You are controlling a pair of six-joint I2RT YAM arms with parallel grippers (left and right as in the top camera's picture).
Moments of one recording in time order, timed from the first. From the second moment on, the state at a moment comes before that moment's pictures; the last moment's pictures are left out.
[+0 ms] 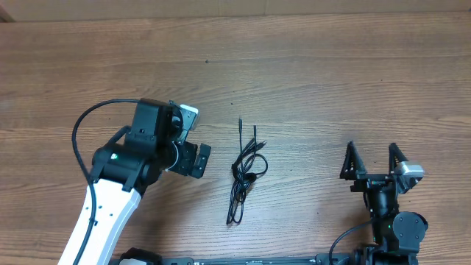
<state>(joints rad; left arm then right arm) -0.29 1.18 1.08 -0.99 0.14 0.03 -0.12 0.01 0.02 0.06 -0.17 0.23</state>
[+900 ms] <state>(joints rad) -0.29 1.39 1.08 -0.97 0.05 -0.10 -0.12 0.77 0.82 -0.58 -0.48 0.36</state>
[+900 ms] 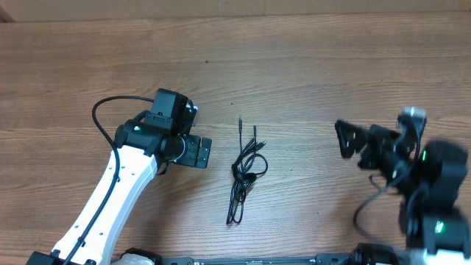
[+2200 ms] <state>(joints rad) -0.22 1.39 1.08 -0.84 0.04 -0.23 0.46 1.45 0.93 -0.77 -0.65 0.75</state>
